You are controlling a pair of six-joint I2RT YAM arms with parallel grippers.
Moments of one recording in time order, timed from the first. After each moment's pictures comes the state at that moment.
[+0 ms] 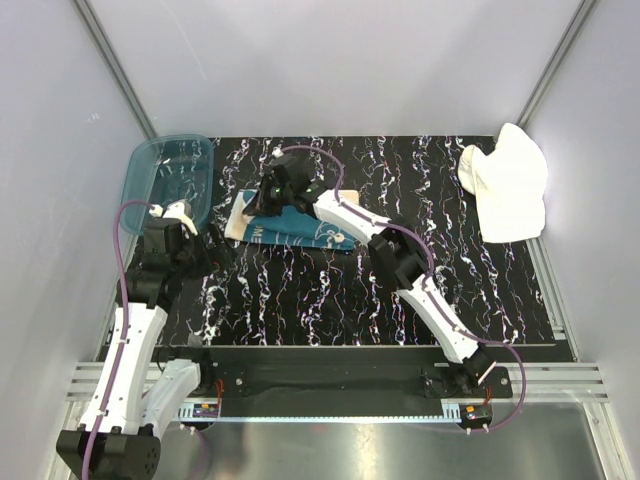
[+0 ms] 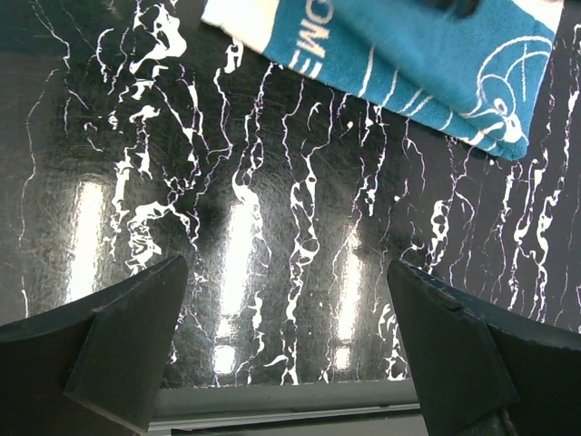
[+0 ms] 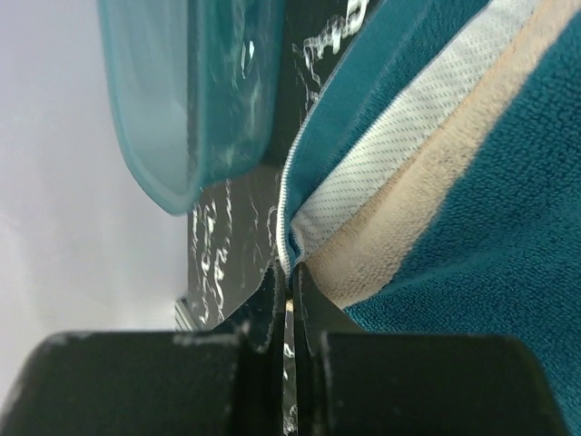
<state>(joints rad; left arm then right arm) -0.06 0.79 0.84 -0.79 0.10 -0.41 0.76 2.62 2.37 -0.30 -0.35 0.96</state>
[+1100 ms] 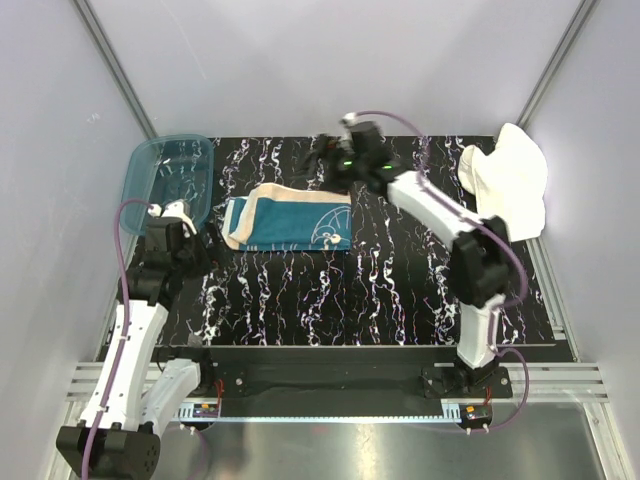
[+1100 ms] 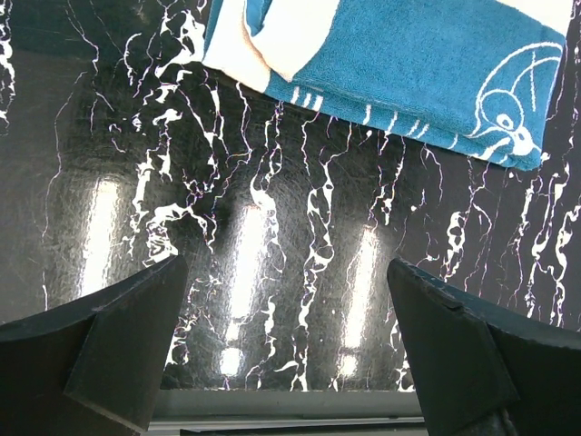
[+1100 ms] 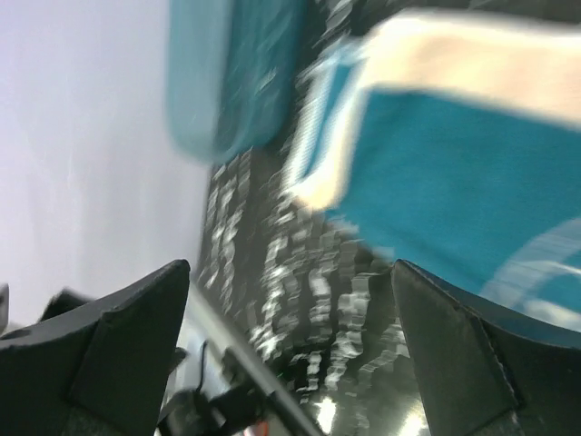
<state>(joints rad) -0.06 0.80 0.84 -0.79 0.05 -0.41 0.60 2.03 1.79 -0.26 -0.40 0.82</state>
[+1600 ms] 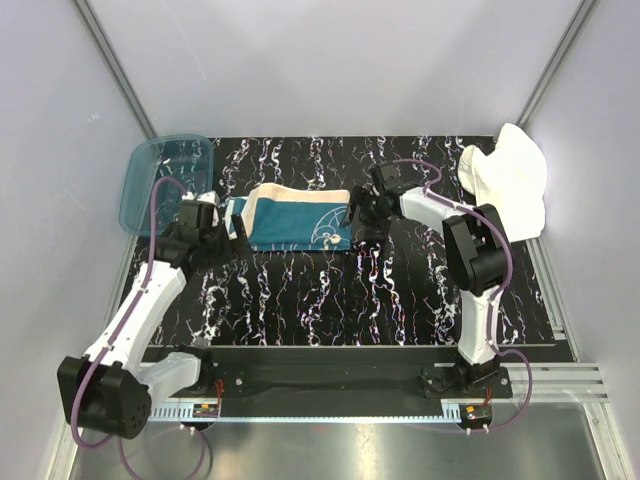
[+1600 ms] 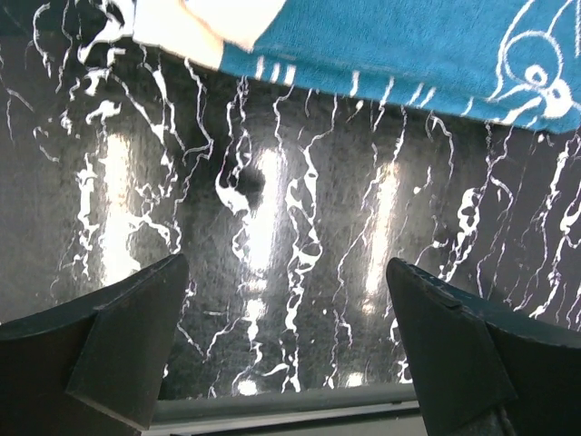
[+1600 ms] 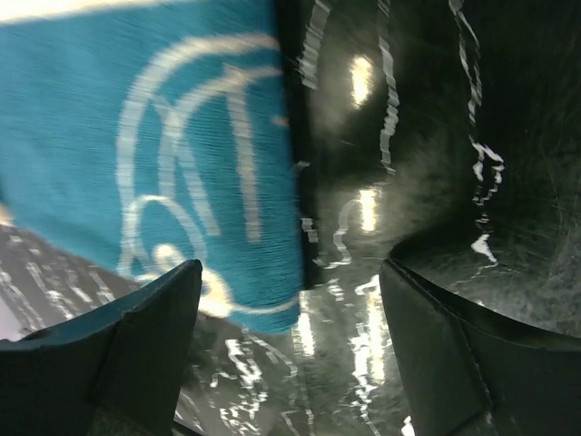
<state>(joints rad) -0.20 1.06 0.89 -0.72 0.03 -0.43 0.40 2.02 1.45 -0.42 -0.25 0.69</state>
